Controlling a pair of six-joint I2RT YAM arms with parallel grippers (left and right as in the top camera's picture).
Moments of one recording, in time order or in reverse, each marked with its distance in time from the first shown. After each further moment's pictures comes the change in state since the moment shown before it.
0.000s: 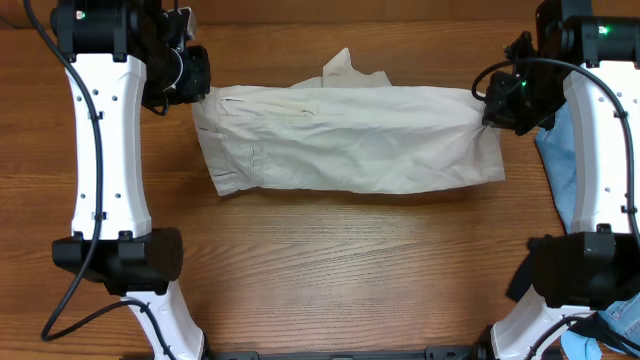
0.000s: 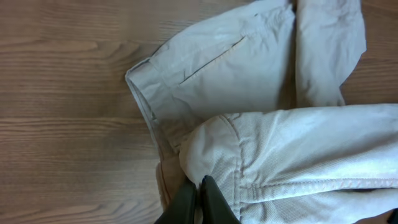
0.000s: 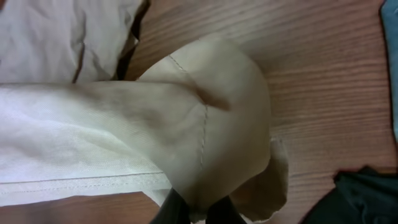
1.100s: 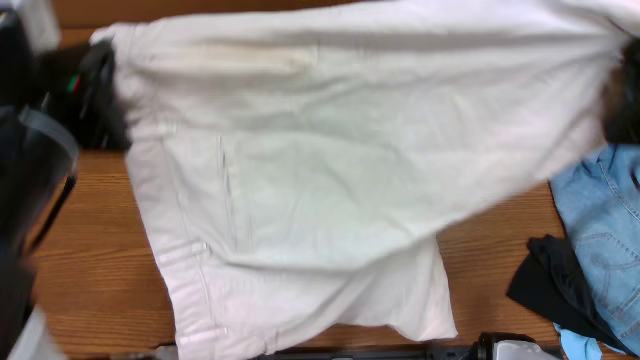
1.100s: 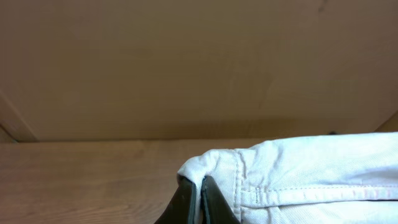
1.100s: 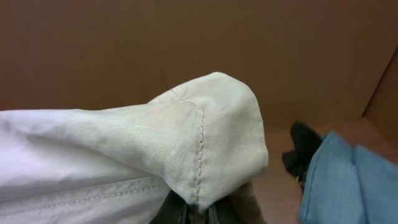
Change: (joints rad) left arm 0.000 -0.519 0.142 0.270 -0.017 -0.001; right arm 0.000 -0.546 0.243 0.296 0.097 0.023
